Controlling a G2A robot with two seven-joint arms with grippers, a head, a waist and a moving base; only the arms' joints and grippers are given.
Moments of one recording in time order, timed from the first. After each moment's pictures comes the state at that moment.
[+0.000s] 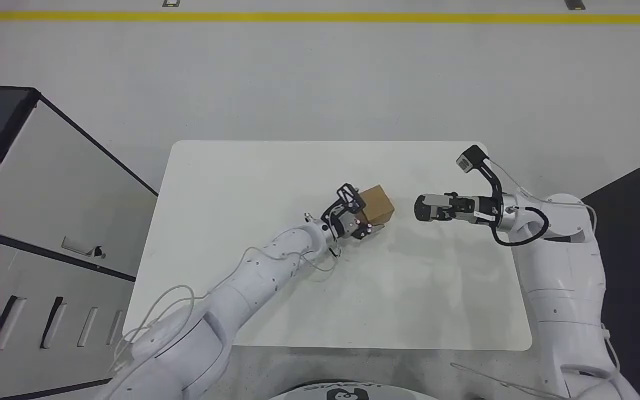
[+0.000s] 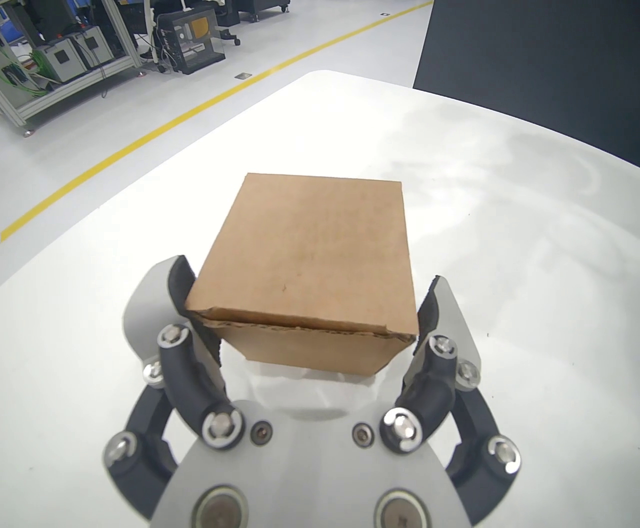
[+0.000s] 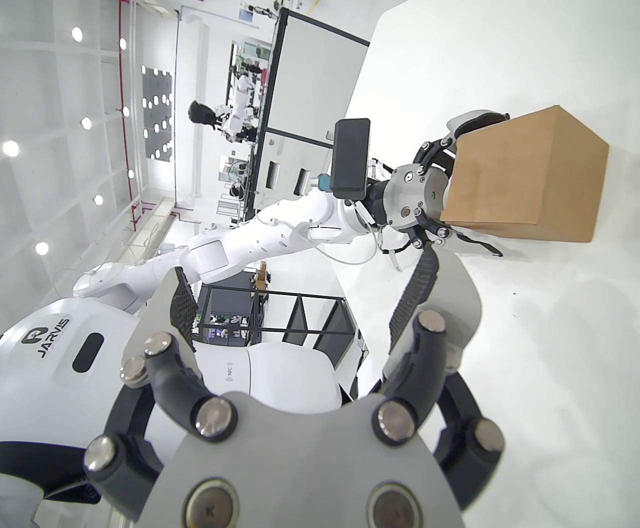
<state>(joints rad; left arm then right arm) 0.87 -1.55 -0.54 -0.62 1.25 -0.28 0.38 -1.20 -1.17 1.63 -1.32 0.21 -0.28 1.54</state>
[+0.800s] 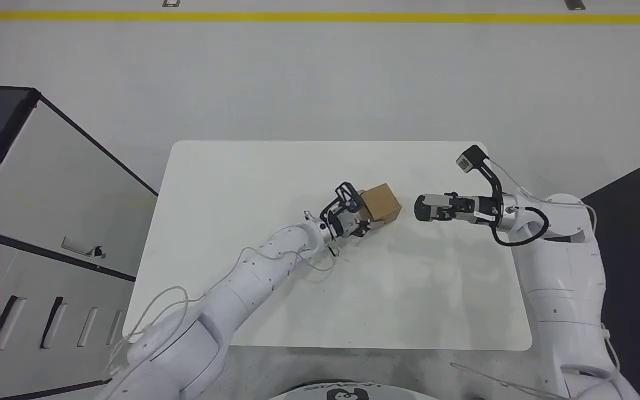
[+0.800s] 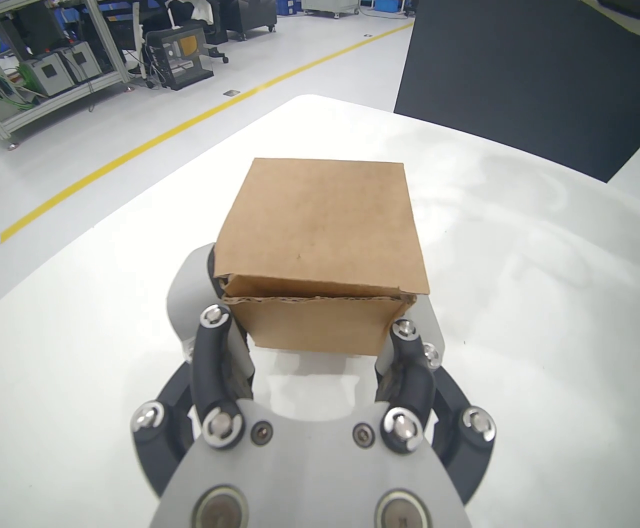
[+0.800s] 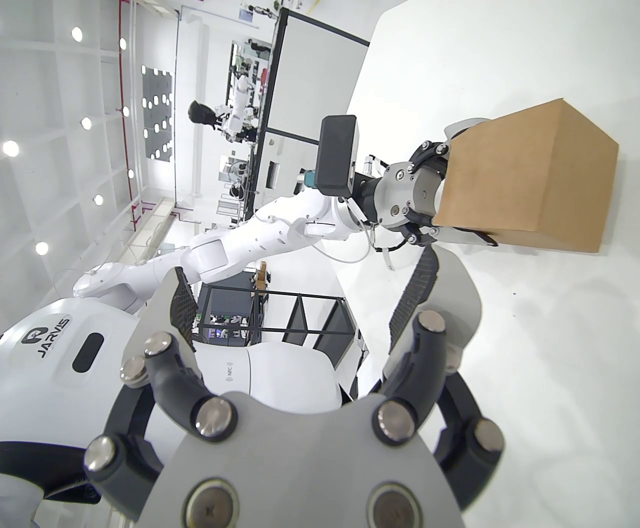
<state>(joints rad) 0.90 -1.51 -0.62 -0.73 1.31 -0.39 0.35 -1.20 -1.17 1.63 -1.32 0.21 -0.28 1.54</state>
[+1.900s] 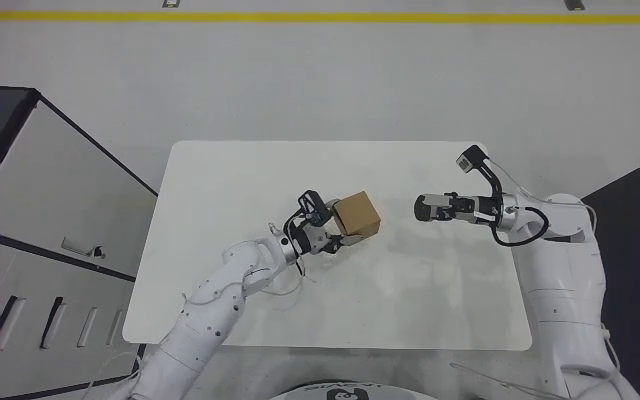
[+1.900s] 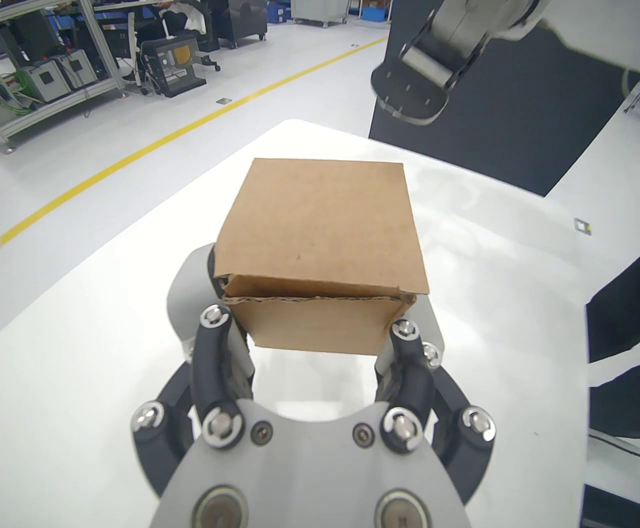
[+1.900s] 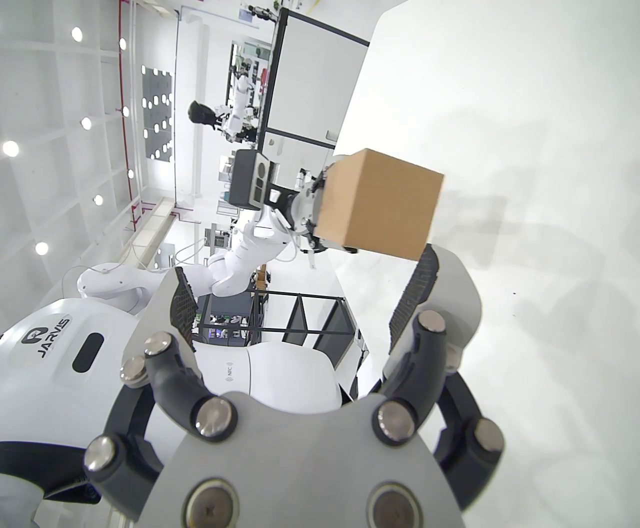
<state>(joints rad) 1.37 -1.27 -1.09 -1.56 1.31 -0.63 -0.05 -1.20 -1.17 1.63 -1.32 0.21 -0.28 1.54</state>
